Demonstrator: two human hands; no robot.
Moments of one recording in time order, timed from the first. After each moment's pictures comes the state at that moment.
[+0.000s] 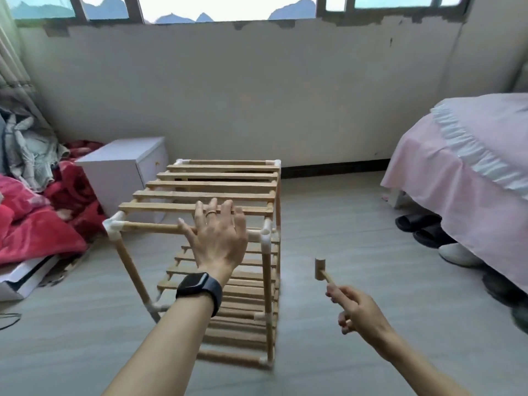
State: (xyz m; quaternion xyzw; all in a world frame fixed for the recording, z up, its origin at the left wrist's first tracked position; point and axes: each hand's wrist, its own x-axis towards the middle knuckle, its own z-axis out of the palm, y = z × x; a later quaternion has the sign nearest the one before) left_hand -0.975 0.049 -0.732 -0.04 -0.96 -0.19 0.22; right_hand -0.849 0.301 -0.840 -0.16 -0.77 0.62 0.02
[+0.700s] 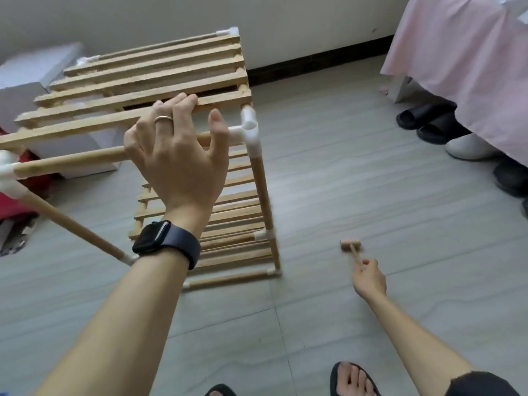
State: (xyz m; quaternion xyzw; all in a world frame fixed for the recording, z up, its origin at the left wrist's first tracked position) left_hand -1.037 0.117 -0.777 -0.09 -0.84 -0.16 0.51; right_hand -0.890 0.375 -1.095 -0.47 -0.79 0.39 -0.07
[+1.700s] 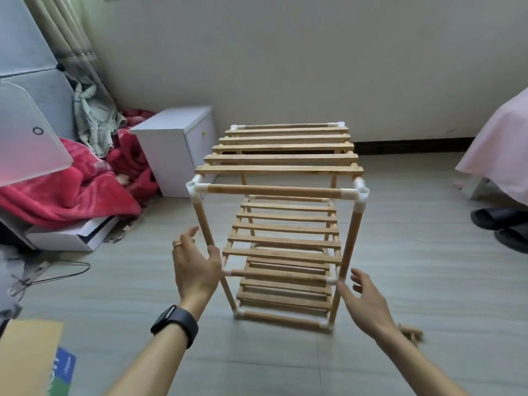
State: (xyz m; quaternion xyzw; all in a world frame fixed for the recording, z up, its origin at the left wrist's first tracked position) left_hand -0.979 -0.074 -0.830 0.15 -0.87 -0.41 0.24; right_hand -0.929 0.239 -0.906 -0.15 -0.85 0.51 0.01
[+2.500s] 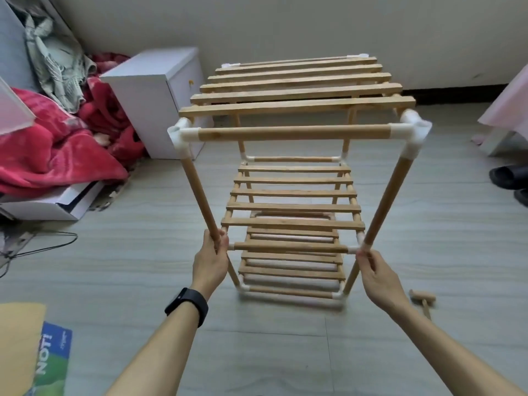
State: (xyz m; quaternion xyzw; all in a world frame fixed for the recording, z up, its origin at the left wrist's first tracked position) left_hand -1.021 -0.095 -0.935 0.14 -0.88 -0.46 -0.01; right_hand -0.963 0.236 -0.954 -0.19 -0.85 0.48 -0.04
